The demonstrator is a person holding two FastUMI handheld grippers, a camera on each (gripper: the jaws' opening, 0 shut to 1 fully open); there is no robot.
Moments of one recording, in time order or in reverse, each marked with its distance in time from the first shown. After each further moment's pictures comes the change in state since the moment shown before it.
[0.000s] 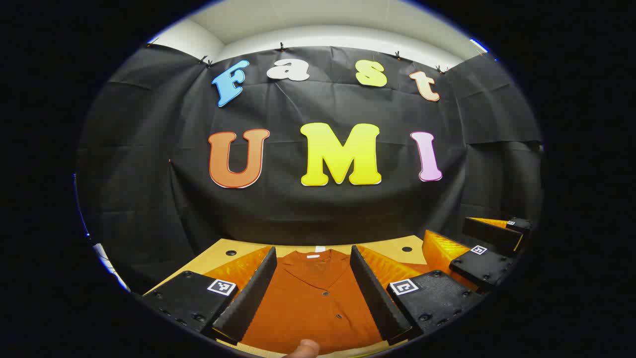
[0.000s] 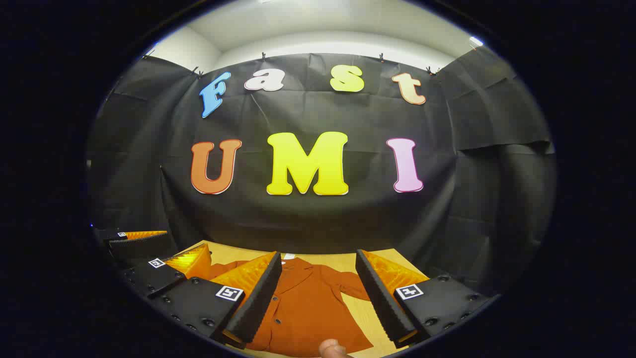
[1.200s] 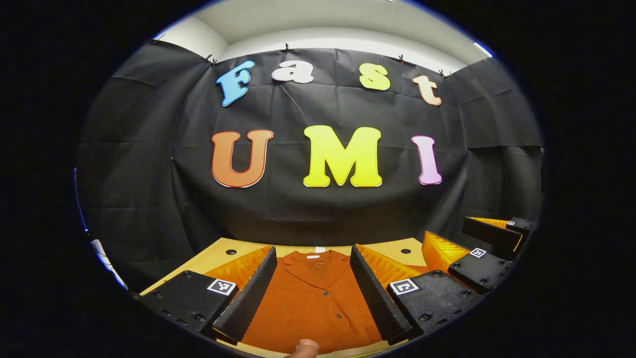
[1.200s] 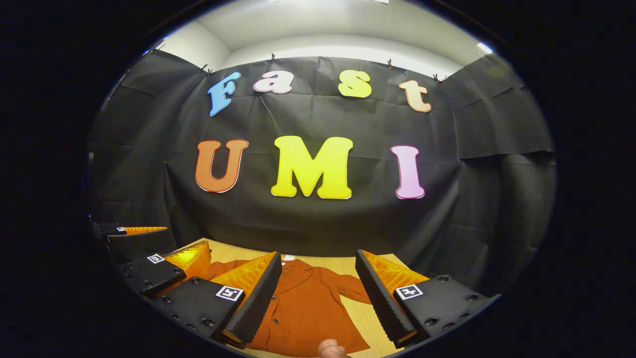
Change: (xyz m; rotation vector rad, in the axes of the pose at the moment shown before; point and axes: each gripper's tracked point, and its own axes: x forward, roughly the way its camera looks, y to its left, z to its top) left arm -0.007 0.003 0.001 -0.028 -0.020 -0.012; right arm -0.011 0.003 0.005 -0.042 -0.036 0.003
